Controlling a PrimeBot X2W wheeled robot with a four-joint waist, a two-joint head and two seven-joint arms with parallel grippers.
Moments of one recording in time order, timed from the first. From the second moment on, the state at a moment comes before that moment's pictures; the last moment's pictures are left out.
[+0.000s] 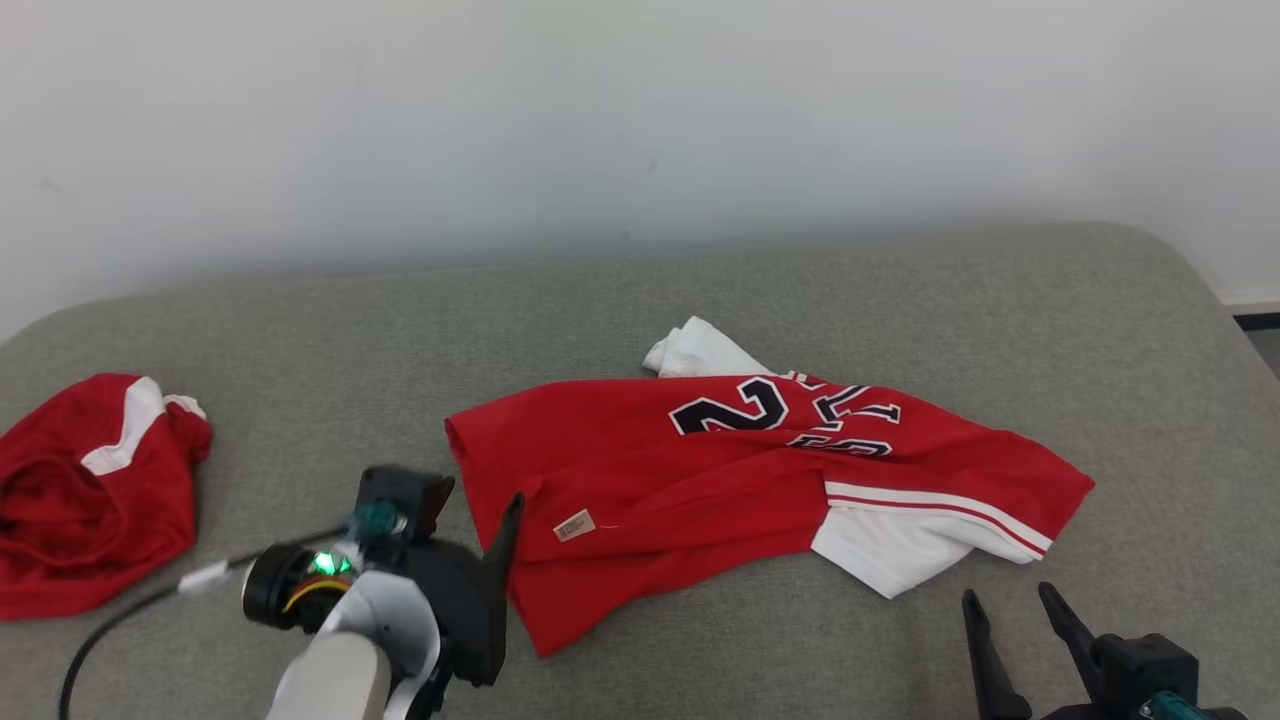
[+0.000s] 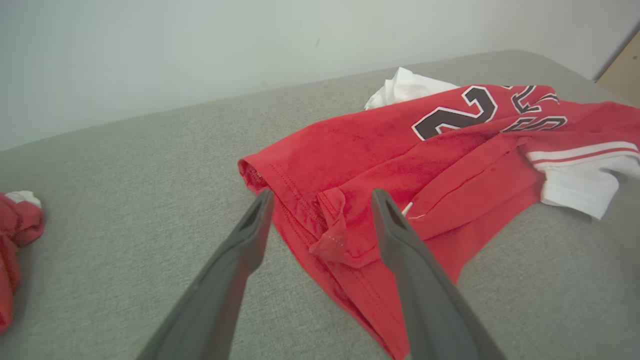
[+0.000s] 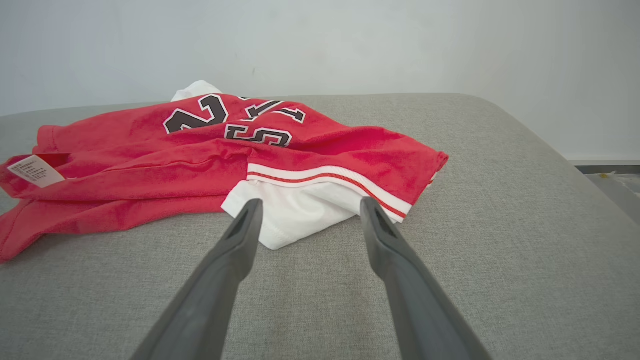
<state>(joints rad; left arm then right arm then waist) -0.36 0.13 -0.28 0.39 -0.26 -0.13 0.22 0.10 -0.05 -0.03 0.06 0.07 0.13 0.04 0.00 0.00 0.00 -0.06</state>
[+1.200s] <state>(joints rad) -0.74 0.18 -0.43 0.76 -0.15 -0.09 0.62 0.01 -0.05 0.04 0.11 0.12 0.13 -0.01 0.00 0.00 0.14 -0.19</state>
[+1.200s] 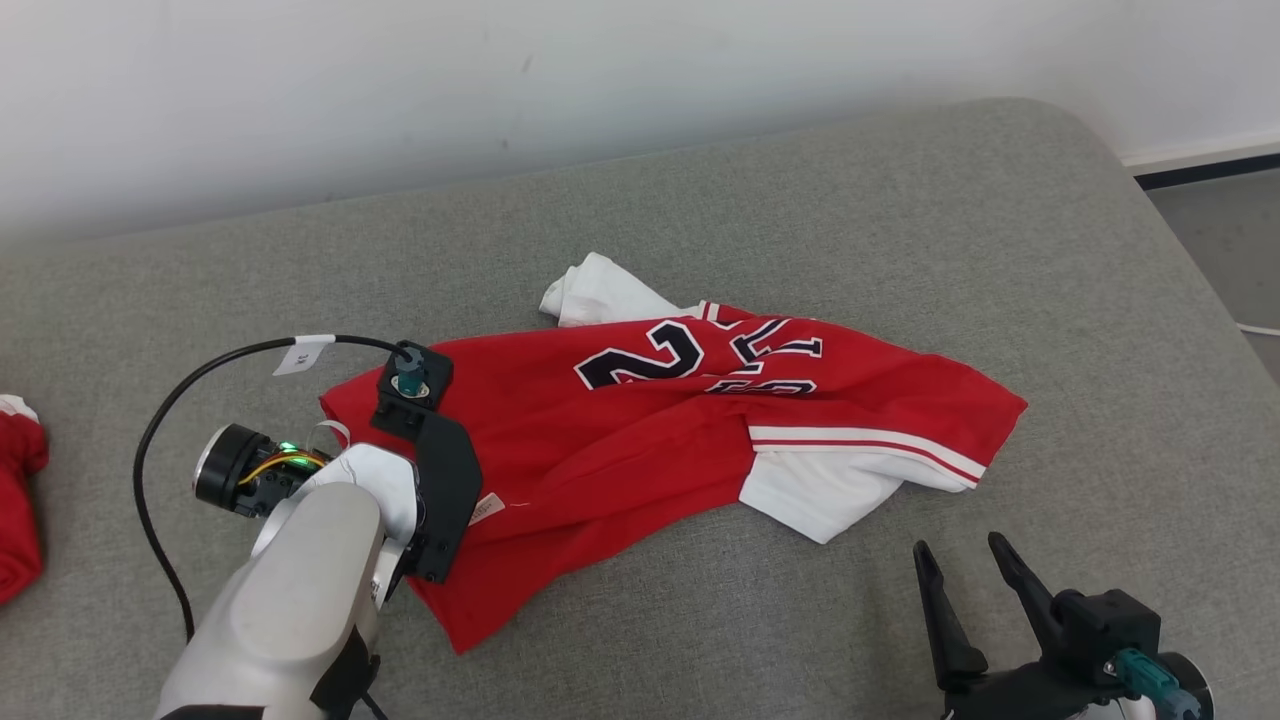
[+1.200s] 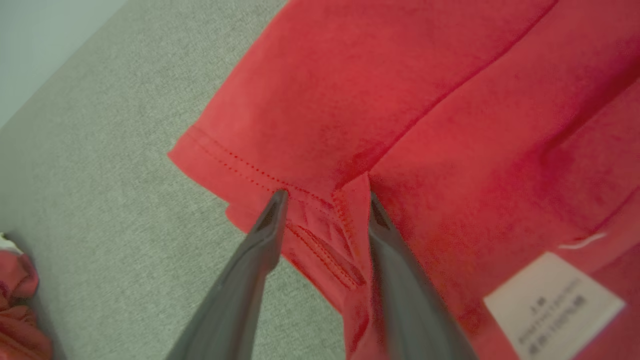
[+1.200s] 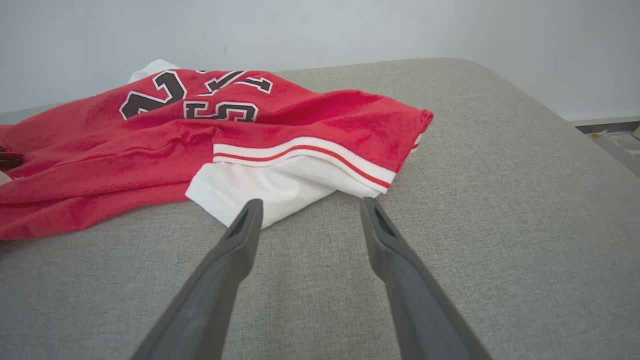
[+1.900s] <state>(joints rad) -0.61 0.07 -0.09 0.62 -0.61 -0.06 0.53 0.02 -0.05 0.01 0.13 0.14 0.13 -0.02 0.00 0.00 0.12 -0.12</state>
